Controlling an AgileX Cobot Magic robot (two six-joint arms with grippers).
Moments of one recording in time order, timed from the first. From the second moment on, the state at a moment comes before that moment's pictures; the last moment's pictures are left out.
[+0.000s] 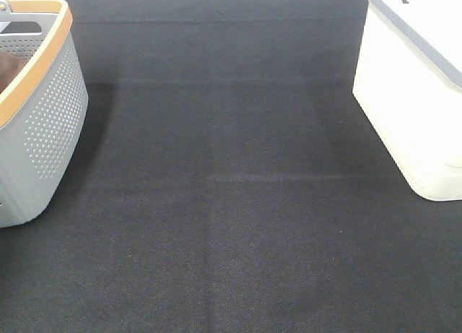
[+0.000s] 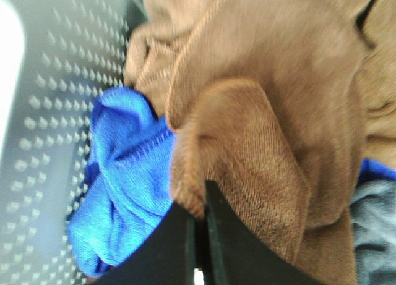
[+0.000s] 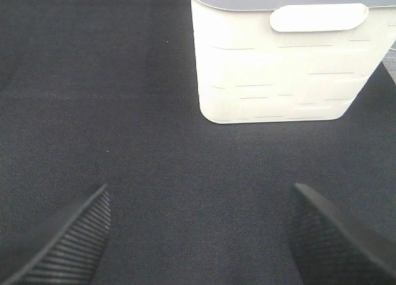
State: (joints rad) left arm 0.16 2.16 -2.03 0.12 1.14 -0.13; right arm -0.04 -0.01 -0.50 0.10 1.07 -0.06
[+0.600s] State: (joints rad) left arm 0.16 2.03 -2.18 0.01 1.21 -0.10; right arm -0.04 -0.01 -0.50 0.10 1.07 -0.06
